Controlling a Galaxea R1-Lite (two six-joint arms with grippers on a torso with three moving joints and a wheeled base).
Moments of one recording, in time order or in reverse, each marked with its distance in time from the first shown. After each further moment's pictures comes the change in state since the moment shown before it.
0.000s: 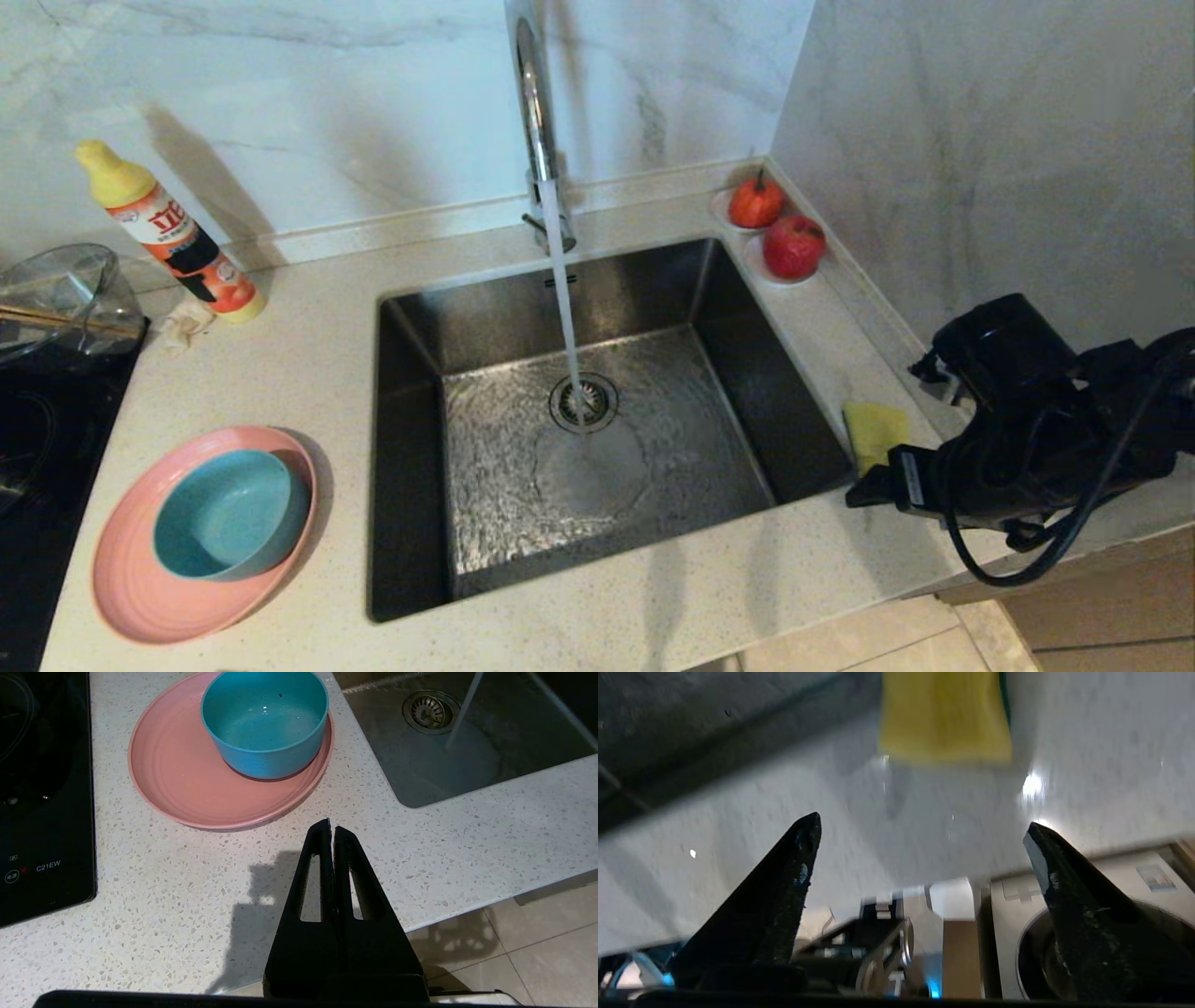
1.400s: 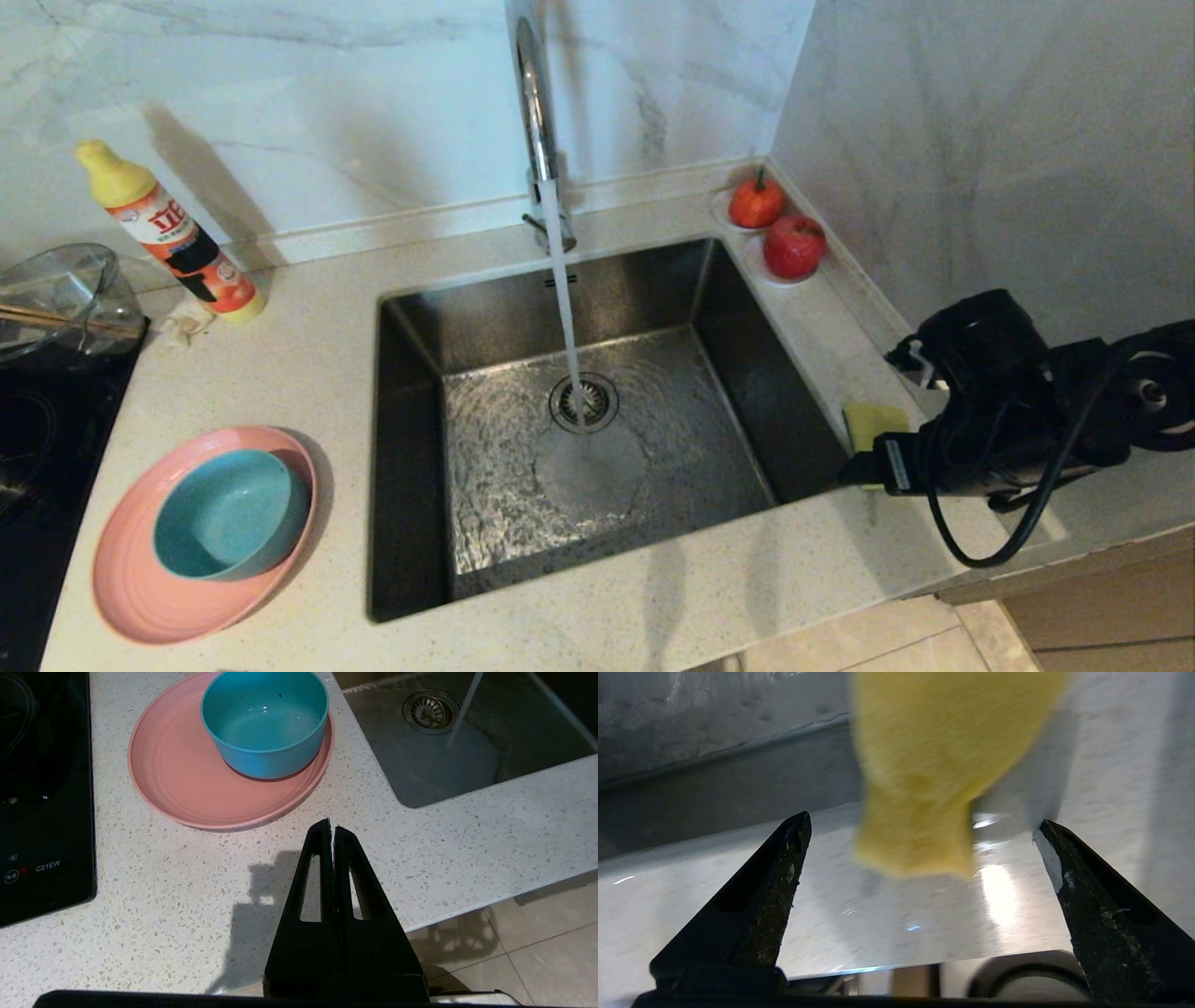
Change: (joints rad) left arm 0.000 0.000 0.000 0.000 -0.001 0.000; right arm -0.029 0.064 -0.010 -0.126 -0.078 -0.203
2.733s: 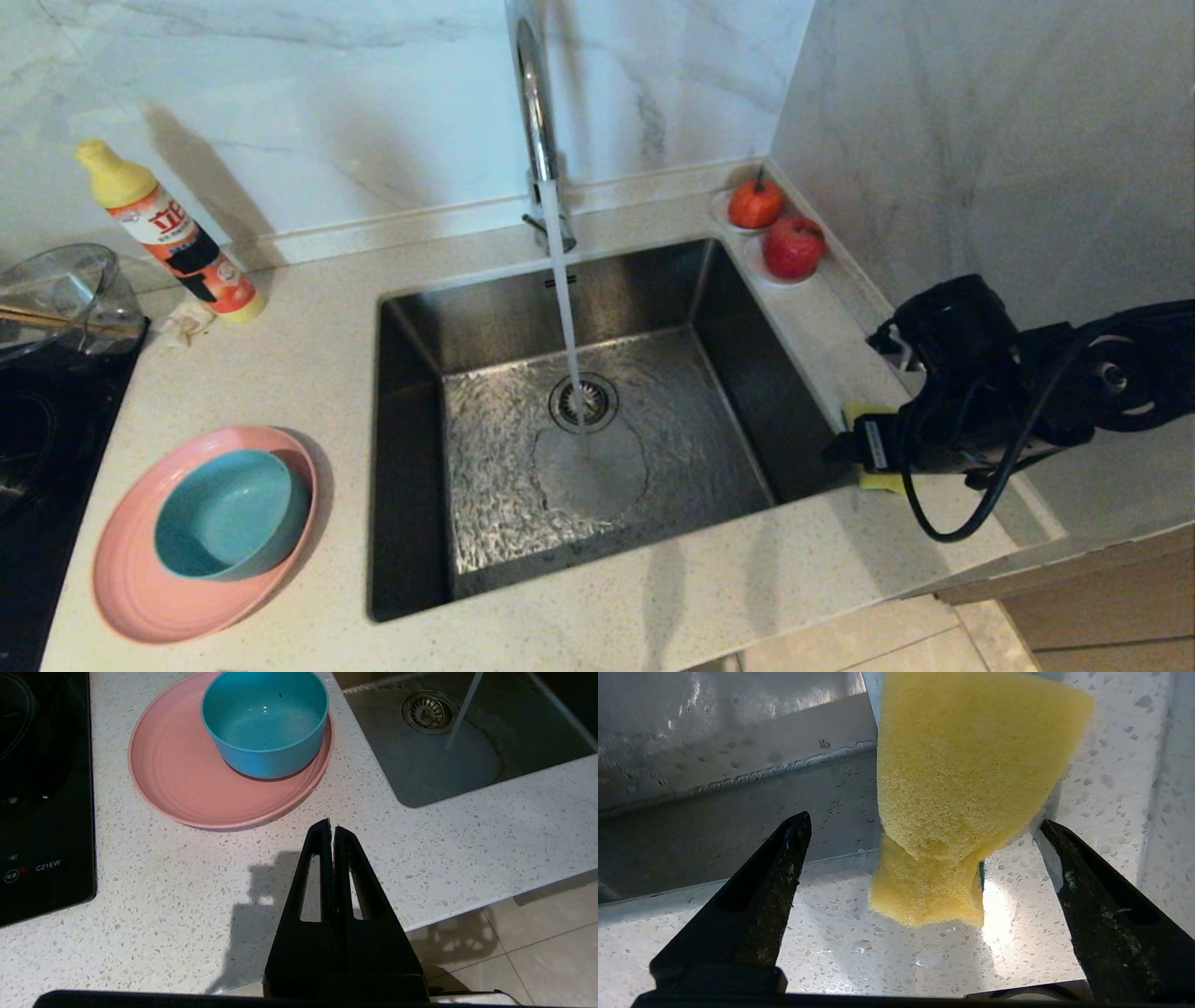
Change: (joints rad) left arm 0.000 0.000 0.000 0.000 0.000 0.000; right arm 0.019 0.056 -0.080 -0.005 -0.029 0.006
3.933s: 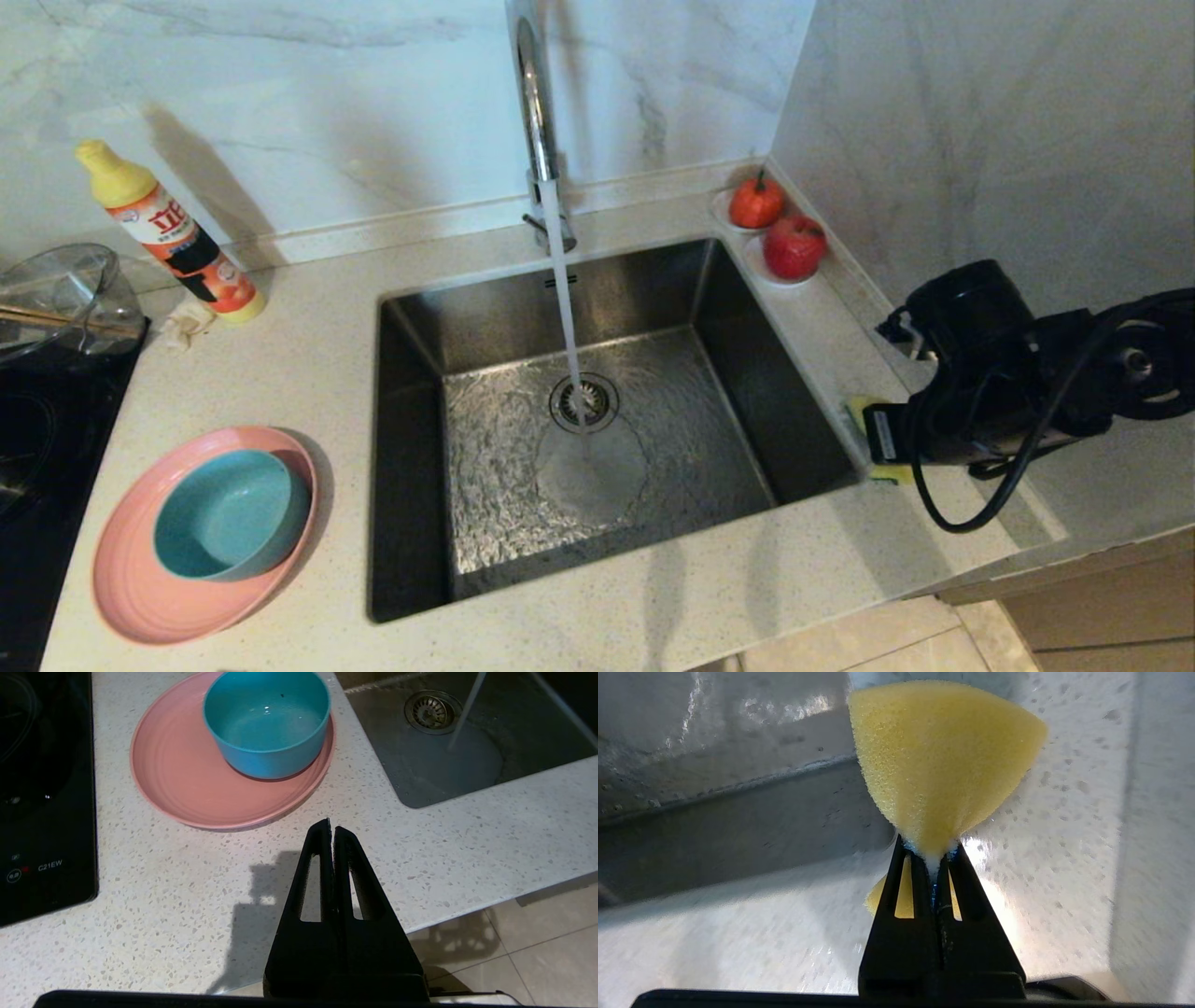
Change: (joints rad) left arm 0.000 0.000 0.000 0.000 0.000 0.000; right arm -0.002 -0.043 -0.020 0.037 -0.020 -0.004
